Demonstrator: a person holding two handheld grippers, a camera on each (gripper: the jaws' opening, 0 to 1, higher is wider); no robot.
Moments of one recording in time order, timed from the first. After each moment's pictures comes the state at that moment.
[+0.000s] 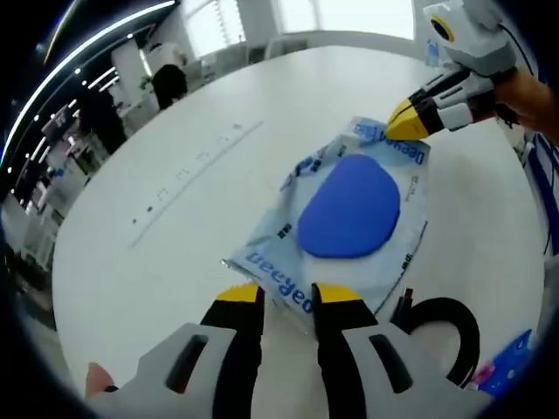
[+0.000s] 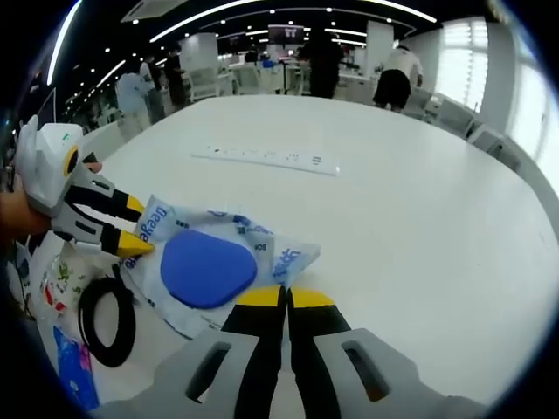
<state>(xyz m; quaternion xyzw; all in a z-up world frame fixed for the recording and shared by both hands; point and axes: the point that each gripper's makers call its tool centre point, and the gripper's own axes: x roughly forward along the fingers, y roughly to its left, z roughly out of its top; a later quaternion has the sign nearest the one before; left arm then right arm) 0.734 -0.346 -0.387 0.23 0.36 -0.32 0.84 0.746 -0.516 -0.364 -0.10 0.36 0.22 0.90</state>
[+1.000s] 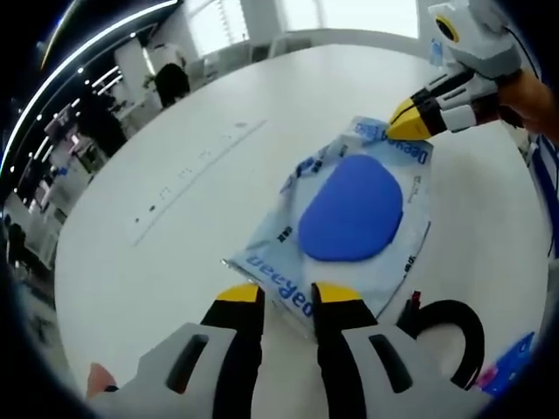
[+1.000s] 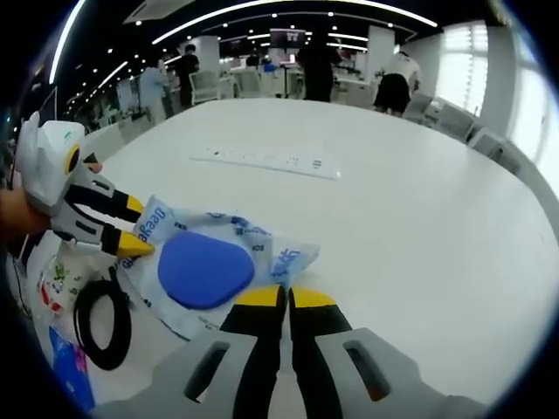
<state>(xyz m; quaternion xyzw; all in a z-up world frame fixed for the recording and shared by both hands) 0.740 -0.344 -0.389 0.23 0.37 -0.31 0.85 0.752 -0.514 -0.366 -0.09 0.34 0.22 0.91</state>
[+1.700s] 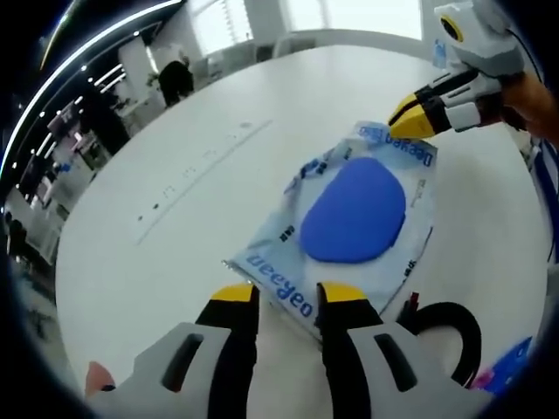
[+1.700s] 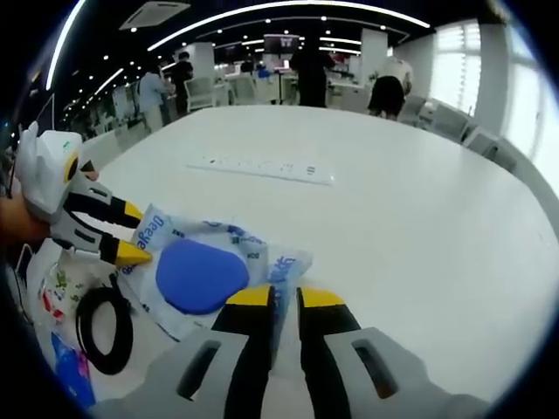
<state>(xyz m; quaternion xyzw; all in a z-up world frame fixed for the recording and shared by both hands) 0.738 -0.341 -0.385 0.23 0.37 -0.30 0.85 0.753 -0.517 -0.358 -0.09 0.33 0.21 0.92</state>
